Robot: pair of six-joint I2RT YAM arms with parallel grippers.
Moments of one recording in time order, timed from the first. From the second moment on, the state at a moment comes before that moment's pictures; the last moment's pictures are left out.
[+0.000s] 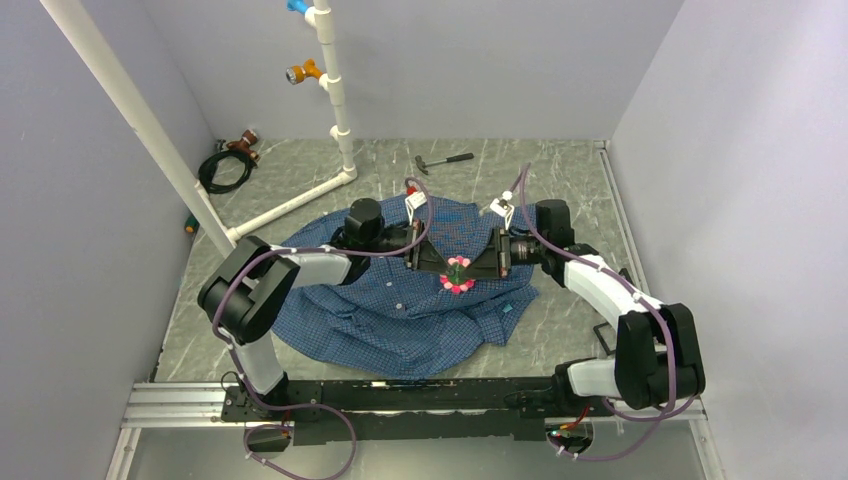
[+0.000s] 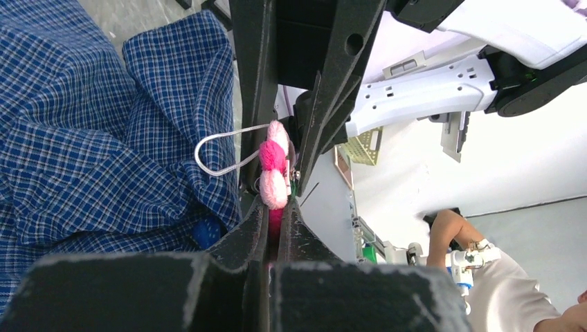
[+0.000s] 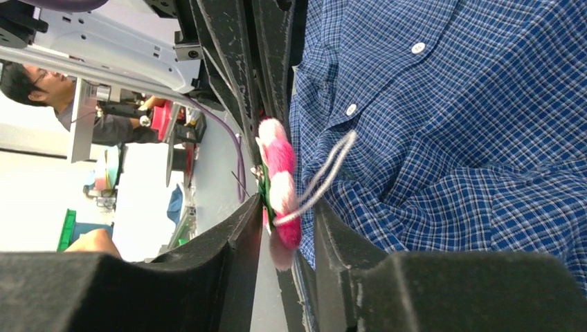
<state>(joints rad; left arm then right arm) -0.62 1.77 0.86 0.83 1.08 -0.97 0.21 1.31 0.70 -0.07 -1.21 0.35</state>
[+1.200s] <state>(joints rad) -0.60 1.79 0.86 0.96 1.08 -1.05 0.23 1.31 0.72 0.01 -1.22 0.43</state>
